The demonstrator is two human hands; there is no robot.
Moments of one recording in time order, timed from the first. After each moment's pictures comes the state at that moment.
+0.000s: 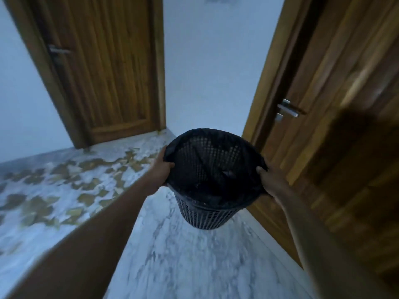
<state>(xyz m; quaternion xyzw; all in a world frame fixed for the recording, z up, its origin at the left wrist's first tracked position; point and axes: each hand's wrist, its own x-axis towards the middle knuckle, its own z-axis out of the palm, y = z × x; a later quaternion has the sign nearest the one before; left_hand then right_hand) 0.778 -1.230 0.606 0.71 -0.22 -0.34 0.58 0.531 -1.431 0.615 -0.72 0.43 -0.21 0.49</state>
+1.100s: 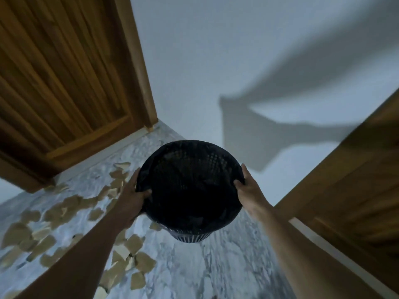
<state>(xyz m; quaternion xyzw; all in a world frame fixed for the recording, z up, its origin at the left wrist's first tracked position) 1.375 -1.515 0.367 0.71 -0.16 -0.43 0.54 1.122 -1.708 0.328 -0.60 0.52 -0.18 0.58</state>
